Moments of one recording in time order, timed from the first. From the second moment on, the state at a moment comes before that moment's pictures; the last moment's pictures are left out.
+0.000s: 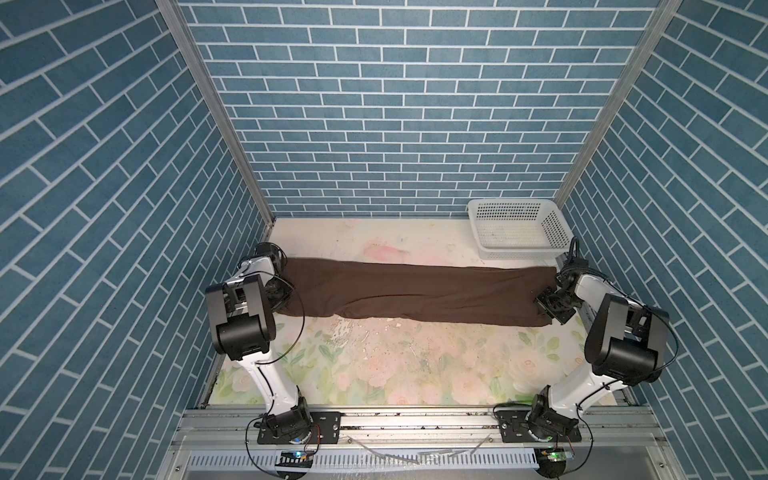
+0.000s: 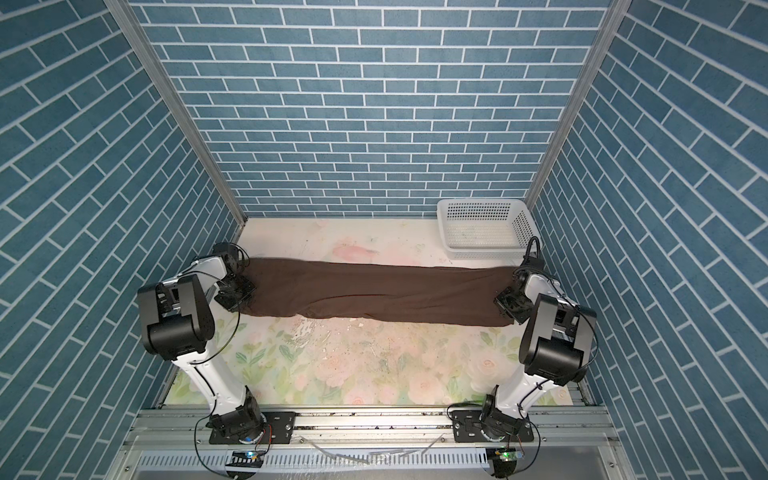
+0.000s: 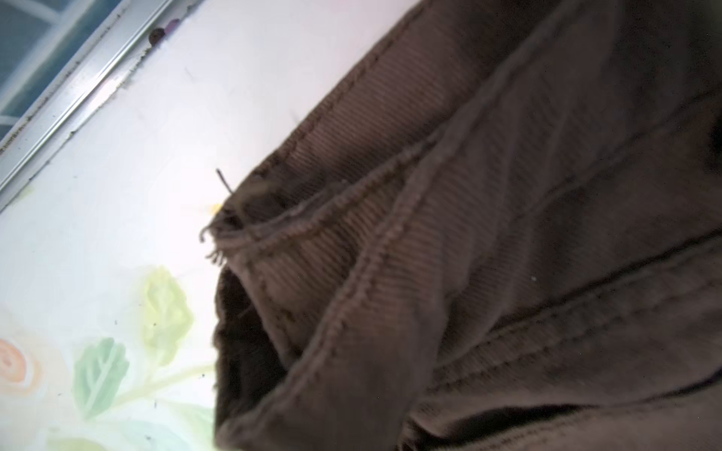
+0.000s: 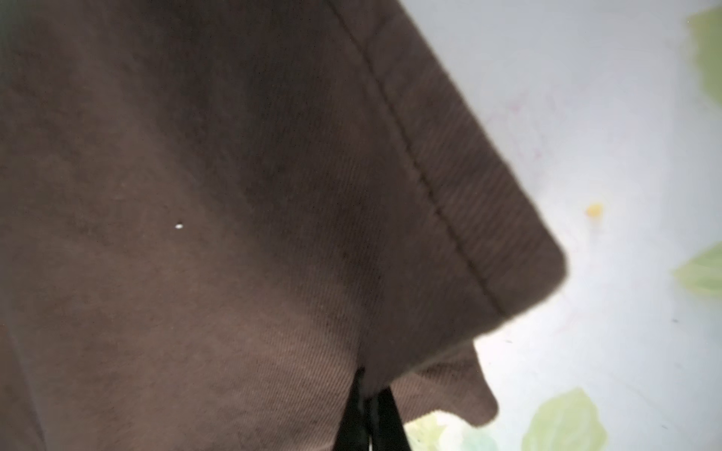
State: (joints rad) left arm 0.30 1.90 1.28 -0.82 -0.12 -0.69; right arm -0.29 1.69 1.04 -0.77 -0.11 0.54
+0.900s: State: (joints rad) left arm 0.40 1.87 1.31 -0.96 -0.18 -0.68; right arm -0.39 1.52 0.92 -0.86 0.05 0.48
